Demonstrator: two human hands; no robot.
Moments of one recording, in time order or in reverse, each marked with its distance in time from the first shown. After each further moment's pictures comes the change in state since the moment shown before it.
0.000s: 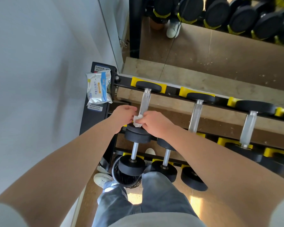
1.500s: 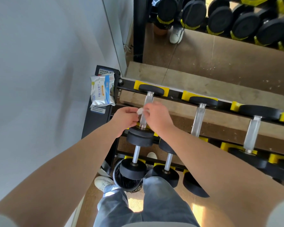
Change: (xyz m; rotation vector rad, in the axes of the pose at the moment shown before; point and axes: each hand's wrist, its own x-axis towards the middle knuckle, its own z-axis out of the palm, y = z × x) left_hand 0.002 -0.008 -0.003 -0.181 -0.020 0.046; right_hand 0.014 -0.004 -0.004 0.296 0.417 0.246
